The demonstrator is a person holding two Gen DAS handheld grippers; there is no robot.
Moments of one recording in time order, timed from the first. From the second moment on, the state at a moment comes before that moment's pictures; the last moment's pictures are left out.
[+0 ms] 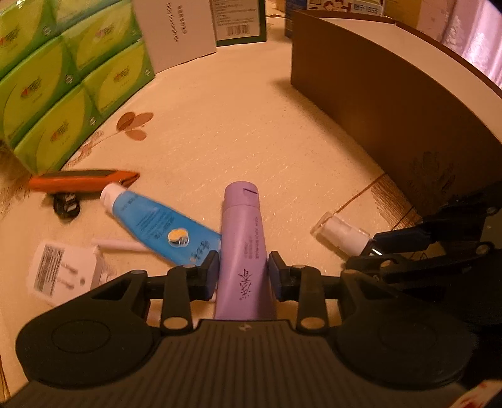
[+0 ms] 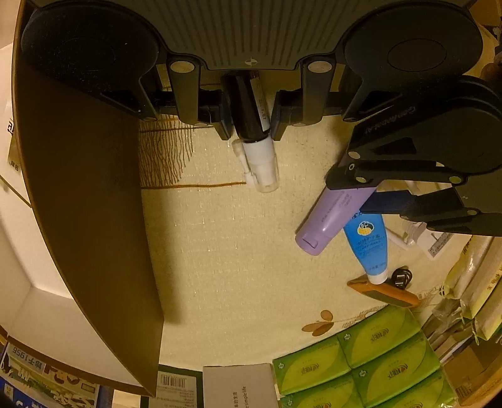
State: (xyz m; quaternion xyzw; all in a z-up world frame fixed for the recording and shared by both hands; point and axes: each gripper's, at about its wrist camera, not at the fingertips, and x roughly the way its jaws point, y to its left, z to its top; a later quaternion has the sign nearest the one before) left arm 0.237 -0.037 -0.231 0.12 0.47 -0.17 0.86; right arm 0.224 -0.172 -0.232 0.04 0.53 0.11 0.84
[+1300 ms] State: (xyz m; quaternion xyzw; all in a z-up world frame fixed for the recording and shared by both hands) left arm 0.216 -0.025 -0.218 0.03 0.53 -0.13 0.84; right arm 0.203 -0.183 -0.174 0.06 0.50 0.15 0.85
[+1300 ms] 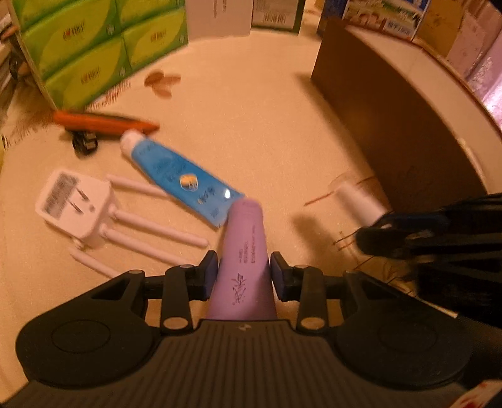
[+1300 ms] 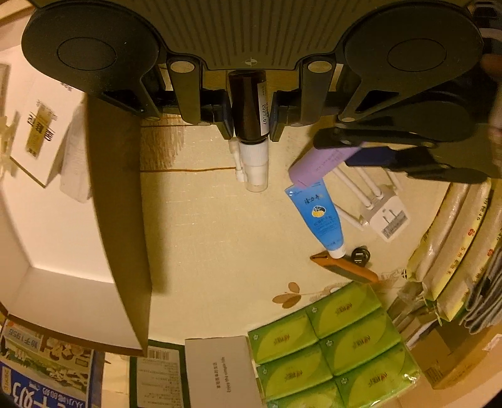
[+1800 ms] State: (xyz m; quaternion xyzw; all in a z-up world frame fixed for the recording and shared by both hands) left arm 0.216 -0.047 -0.193 0.06 0.50 -0.12 0.85; right arm 0.198 -0.214 -0.142 0.10 0.47 0.14 0.86
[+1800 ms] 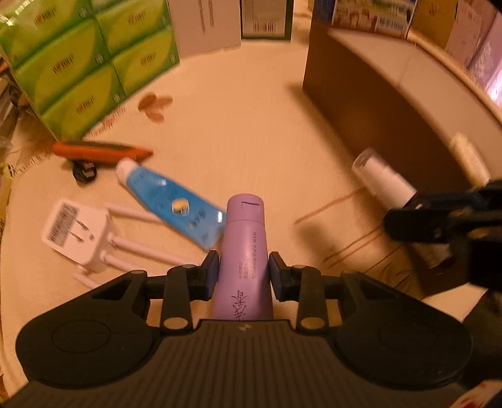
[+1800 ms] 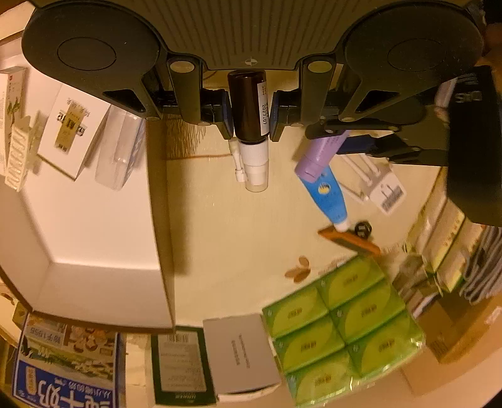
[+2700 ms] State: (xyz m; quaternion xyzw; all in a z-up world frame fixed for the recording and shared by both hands) left arm 0.288 -0.240 -0.103 0.02 0.46 -0.23 0.86; right arm 0.241 -0.414 -0.127 0.20 0.41 -0.02 0.89
